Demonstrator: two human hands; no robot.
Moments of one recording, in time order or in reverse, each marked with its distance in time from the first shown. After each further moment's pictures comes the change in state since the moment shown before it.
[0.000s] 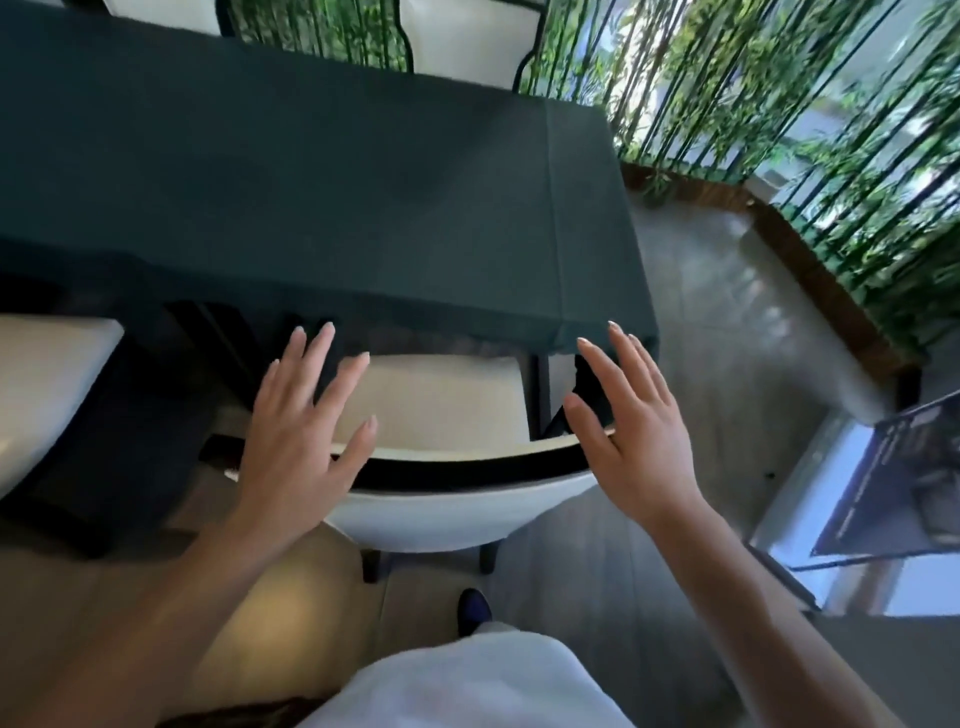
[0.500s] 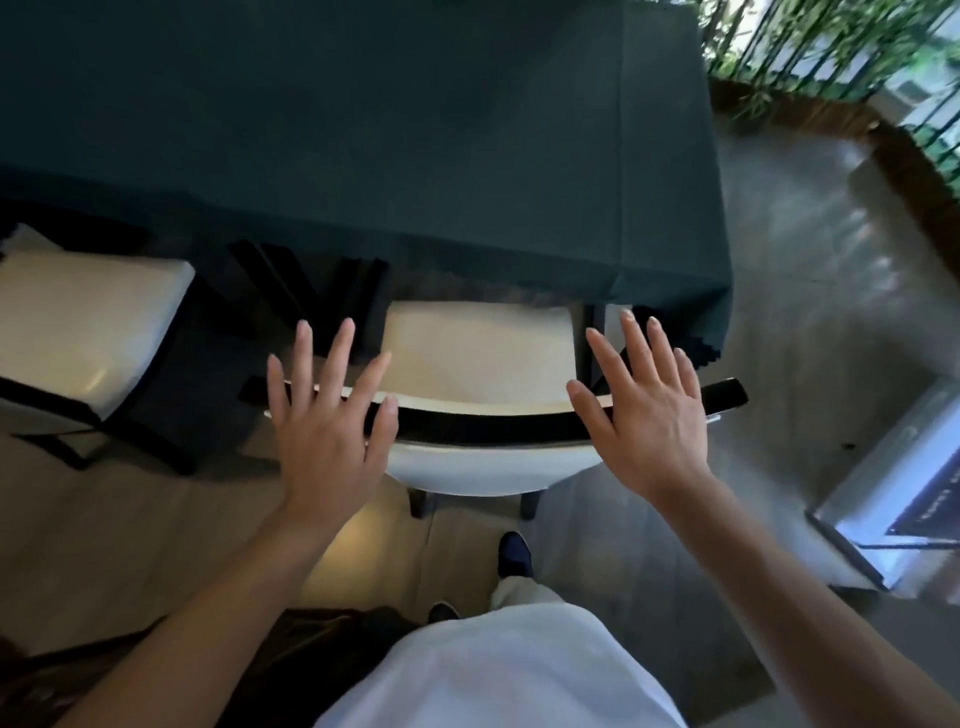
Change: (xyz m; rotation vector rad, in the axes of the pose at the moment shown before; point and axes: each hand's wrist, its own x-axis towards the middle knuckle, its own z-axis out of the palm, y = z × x) left_hand -0.045 0.007 0.030 0.292 0.091 -0.140; right_hand -0.007 0.022 0.048 -0.291 -0.252 -0.013
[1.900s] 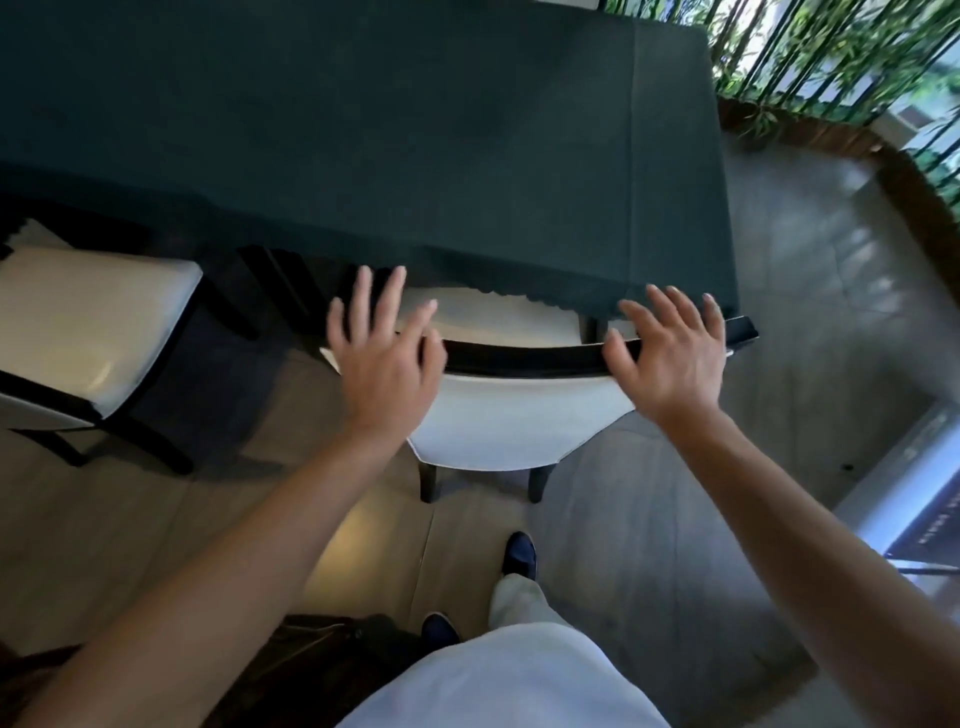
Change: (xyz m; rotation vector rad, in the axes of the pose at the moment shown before) left_hand 0.079 0.015 0.049 0.002 0.188 -0.038; right_hand 0.083 0.029 0.013 -0.047 0.254 -0.005
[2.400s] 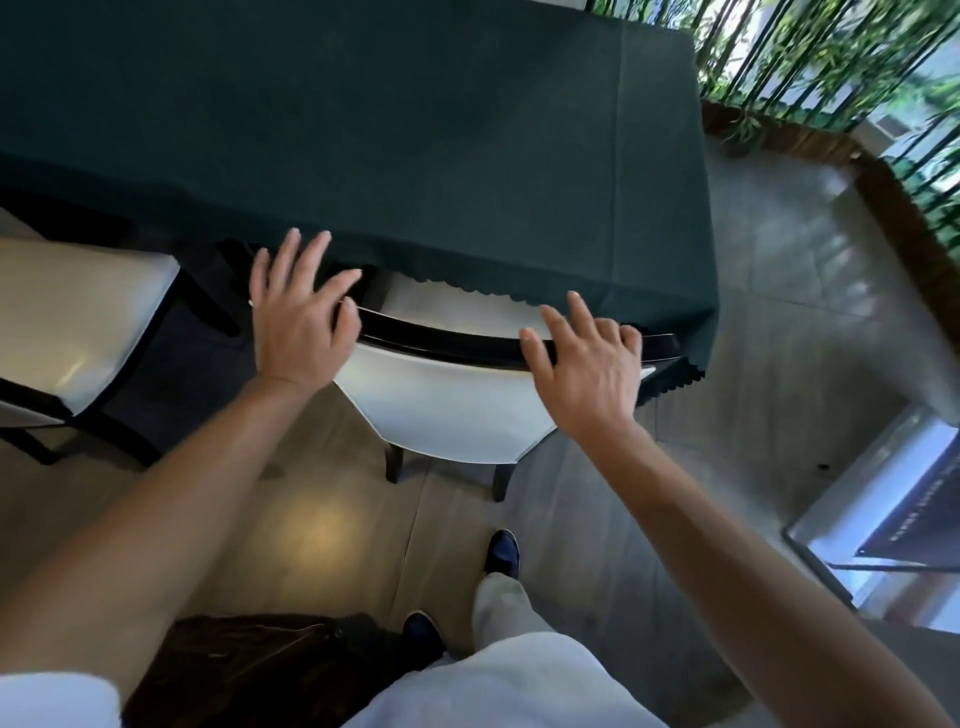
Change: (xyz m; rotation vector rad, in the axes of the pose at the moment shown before) left_hand 0.035 -0.080 0.015 -0.018 -0.017 0.113; right_hand -0.006 -0.059 0.005 -0.023 -0.160 0.018
